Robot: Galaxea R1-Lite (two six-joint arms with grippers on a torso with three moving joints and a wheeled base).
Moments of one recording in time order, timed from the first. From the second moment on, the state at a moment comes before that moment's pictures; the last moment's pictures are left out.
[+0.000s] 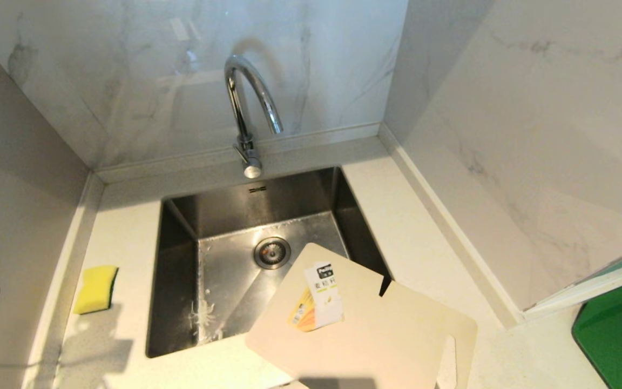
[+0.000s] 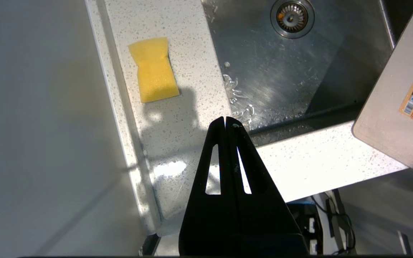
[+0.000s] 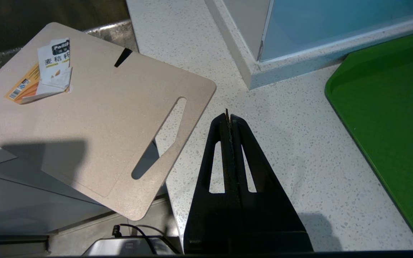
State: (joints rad) left arm -0.01 0.95 -0.63 0.10 -0.02 -0.02; right arm -0.01 0.00 0.00 0.00 -0.01 0.04
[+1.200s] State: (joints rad) left arm -0.01 0.51 -0.18 0.05 -0.08 -0.01; right arm -0.01 0.00 0.00 0.00 -0.01 0.03
